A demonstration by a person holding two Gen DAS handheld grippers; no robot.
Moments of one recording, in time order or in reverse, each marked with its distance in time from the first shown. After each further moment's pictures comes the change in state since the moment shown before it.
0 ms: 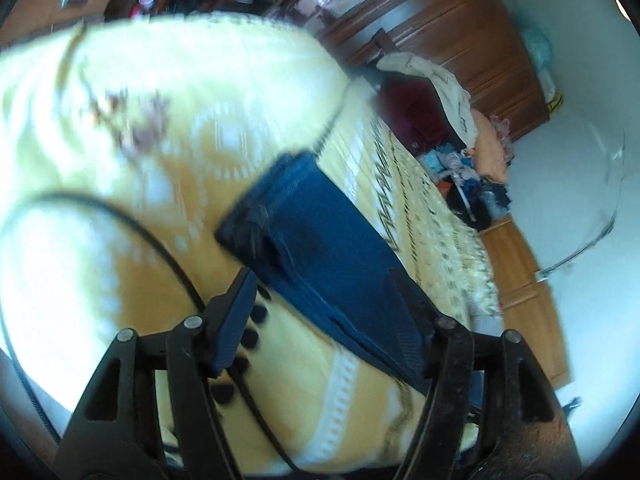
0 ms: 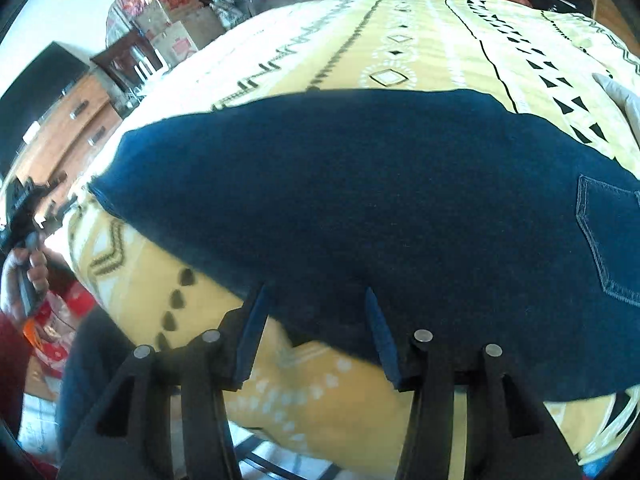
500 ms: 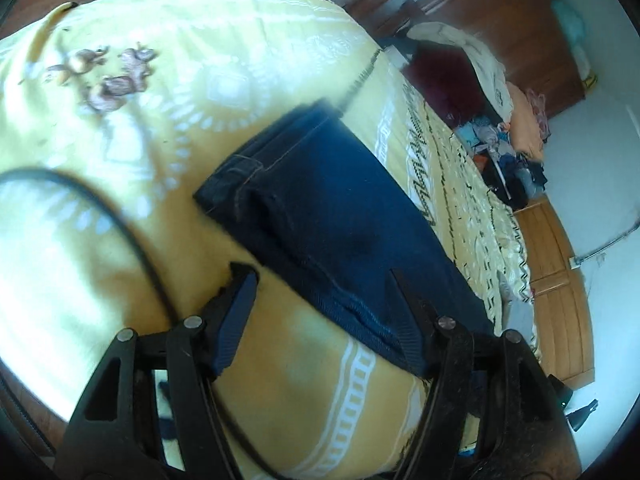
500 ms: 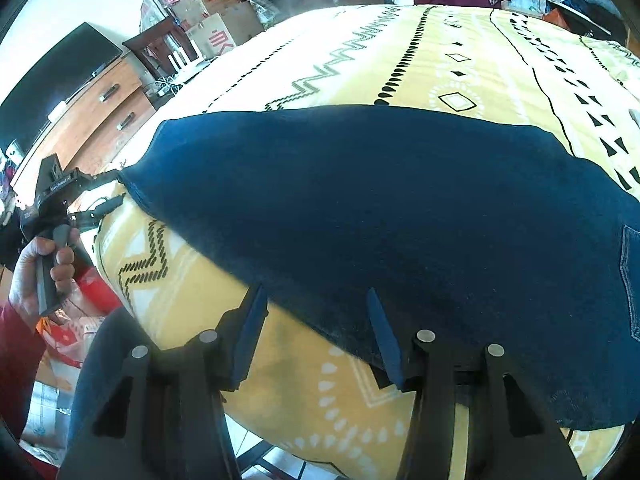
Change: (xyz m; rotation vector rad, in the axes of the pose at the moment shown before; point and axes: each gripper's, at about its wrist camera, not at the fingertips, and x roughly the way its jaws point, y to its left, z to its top) left arm 0.058 -0.011 0.006 0.018 0.075 0.169; right arm 0.024 0.054 0.019 -0.094 0.018 0.051
